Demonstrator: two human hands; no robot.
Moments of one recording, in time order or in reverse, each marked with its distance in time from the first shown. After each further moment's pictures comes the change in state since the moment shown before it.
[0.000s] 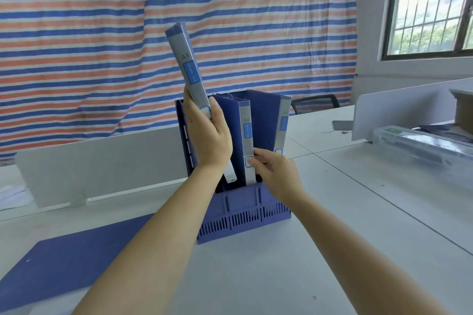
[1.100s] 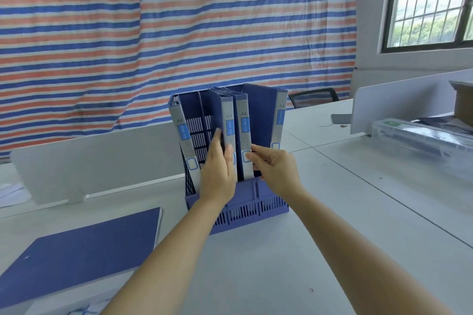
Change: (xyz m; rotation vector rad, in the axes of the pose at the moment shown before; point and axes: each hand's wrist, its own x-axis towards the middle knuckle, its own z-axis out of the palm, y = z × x) left_hand -0.087 -0.055 -0.019 0.239 -0.515 -0.219; right_hand -0.004 0.001 0.000 0.162 0.018 0.111
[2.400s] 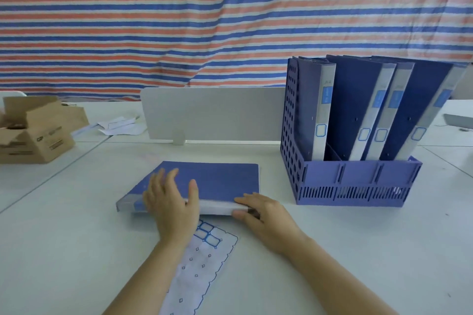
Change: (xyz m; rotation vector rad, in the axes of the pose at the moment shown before) left_hand -0.150 -0.156 -0.251 0.520 0.358 -0.488; right_hand -0.138 -0.027 0.217 -0.221 -0.665 -0.179
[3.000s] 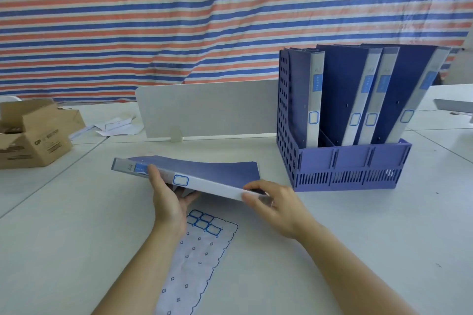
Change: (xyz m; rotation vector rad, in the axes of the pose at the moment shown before) left_hand 0.006 0.030 -0.031 -1.233 -0.193 -0.651; right_hand -0.024 -0.014 -0.025 0.015 0.121 -0.043
